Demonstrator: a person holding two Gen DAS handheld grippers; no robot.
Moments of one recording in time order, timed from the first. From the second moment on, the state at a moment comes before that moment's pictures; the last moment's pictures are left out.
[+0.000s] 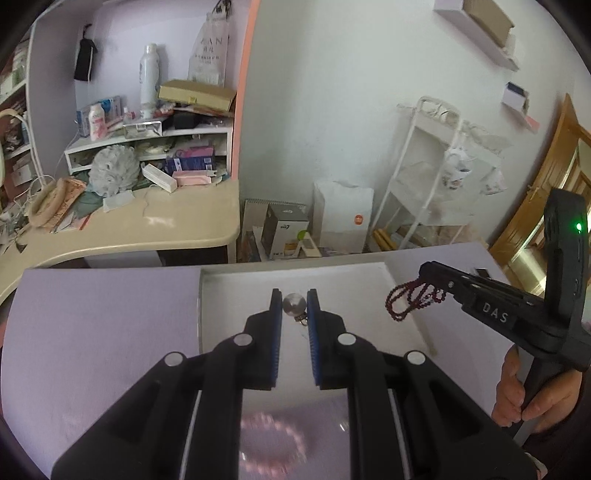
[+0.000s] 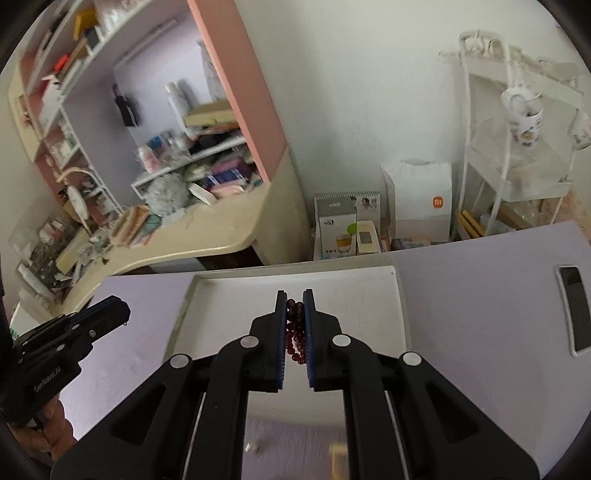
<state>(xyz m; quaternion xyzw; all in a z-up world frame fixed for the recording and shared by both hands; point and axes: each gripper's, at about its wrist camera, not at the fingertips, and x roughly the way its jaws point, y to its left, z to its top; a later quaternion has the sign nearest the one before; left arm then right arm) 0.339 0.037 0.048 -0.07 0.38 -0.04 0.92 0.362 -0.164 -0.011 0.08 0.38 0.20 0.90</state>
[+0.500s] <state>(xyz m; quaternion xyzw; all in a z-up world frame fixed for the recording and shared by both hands) 0.424 0.061 -0.035 -0.08 0.44 -0.02 0.89 0.439 -0.144 -0.074 0.06 0.46 0.18 0.87</state>
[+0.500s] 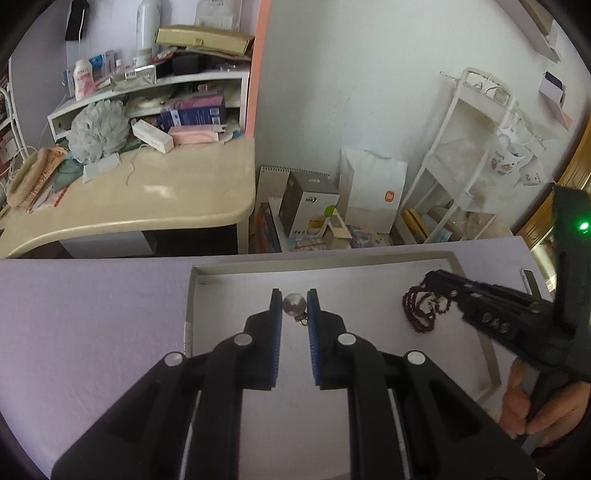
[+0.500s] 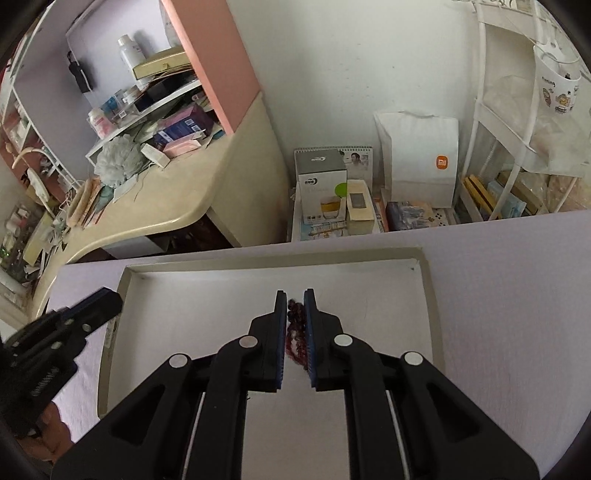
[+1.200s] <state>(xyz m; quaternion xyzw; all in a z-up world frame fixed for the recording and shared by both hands) 0.383 0.071 -0.021 -0.08 0.42 0.01 0.91 0.366 -0.196 -0.022 0.09 0.38 0.17 0.91</state>
